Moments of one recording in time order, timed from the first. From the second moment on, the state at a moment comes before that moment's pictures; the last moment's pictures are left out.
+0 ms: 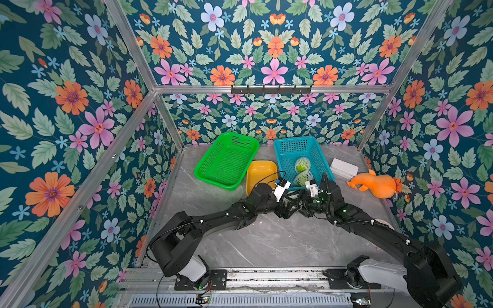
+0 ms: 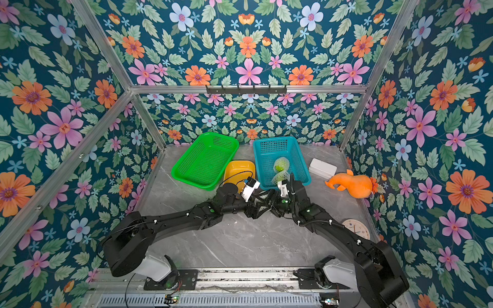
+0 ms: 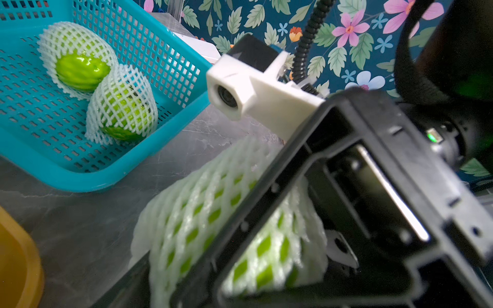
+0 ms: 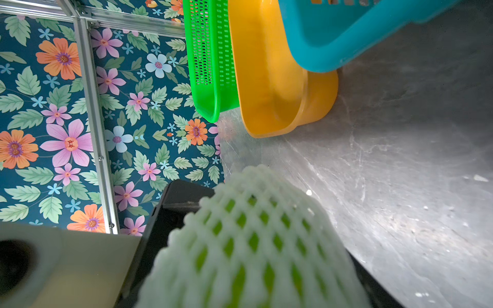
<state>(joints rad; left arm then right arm) -0.89 1.52 0.83 0.32 0.34 -0.36 0.49 1.18 0.63 0.01 -0.55 1.16</state>
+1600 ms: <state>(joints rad) -0.86 1.57 0.94 0.13 0.45 -0.24 0.47 1.17 0.65 -0.07 -0.54 1.14</state>
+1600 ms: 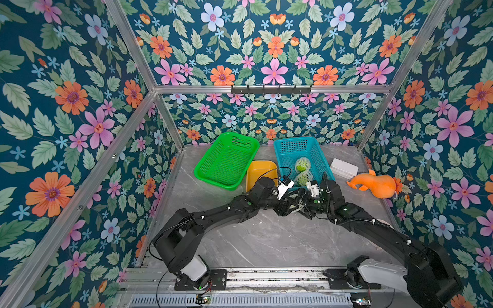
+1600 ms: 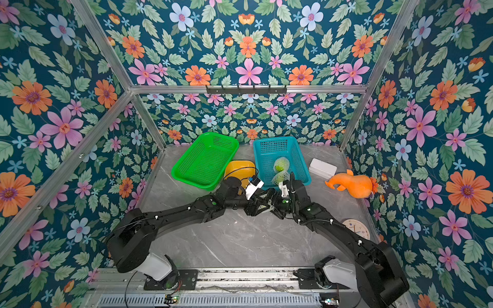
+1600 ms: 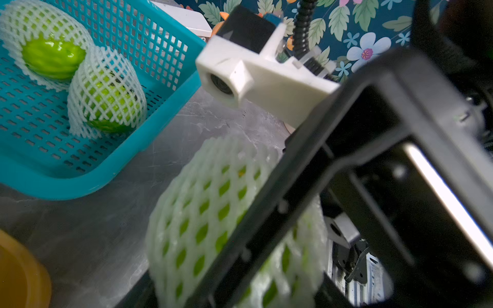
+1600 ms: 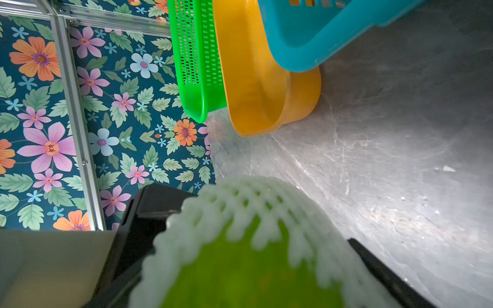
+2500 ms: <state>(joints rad) -0.68 1.49 0.80 0.52 0.57 -0.72 0.35 0.96 0.63 -0.29 -0.45 1.08</state>
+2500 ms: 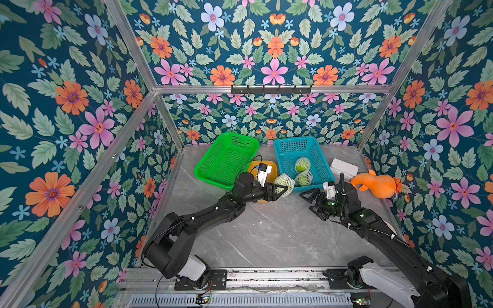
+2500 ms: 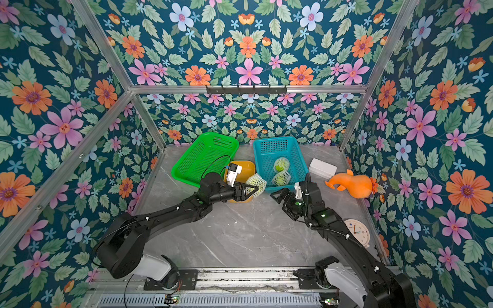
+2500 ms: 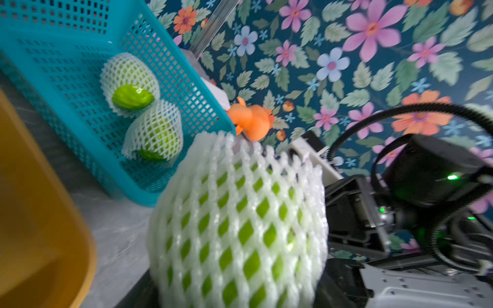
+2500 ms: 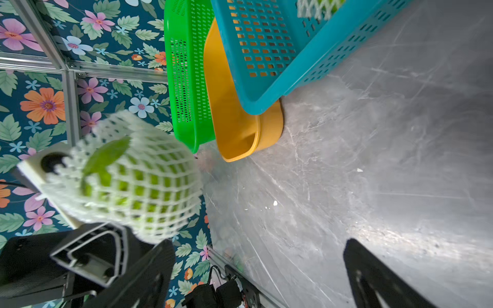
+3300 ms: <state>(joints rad) -0.63 1.64 1.01 0.68 0.51 -0.90 0.34 0.92 0.62 -0.39 -0.31 0.99</state>
